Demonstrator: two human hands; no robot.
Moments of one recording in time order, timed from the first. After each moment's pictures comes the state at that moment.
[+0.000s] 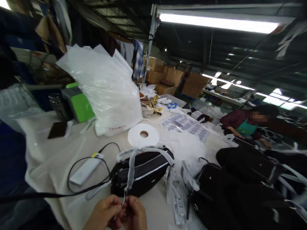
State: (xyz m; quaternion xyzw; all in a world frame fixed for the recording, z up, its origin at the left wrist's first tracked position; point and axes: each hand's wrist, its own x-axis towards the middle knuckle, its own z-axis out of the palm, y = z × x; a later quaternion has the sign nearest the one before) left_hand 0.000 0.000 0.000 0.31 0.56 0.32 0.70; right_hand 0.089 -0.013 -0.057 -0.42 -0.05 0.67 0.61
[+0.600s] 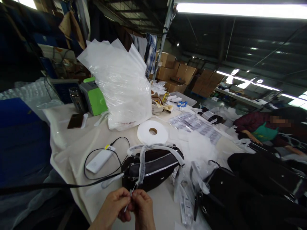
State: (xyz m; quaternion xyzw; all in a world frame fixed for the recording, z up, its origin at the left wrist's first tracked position) left_hand -0.001 0.001 0.006 0.32 0.58 0.32 0.67; right_hand 0.092 -0.010 -0.033 -0.46 -0.10 0.69 0.55
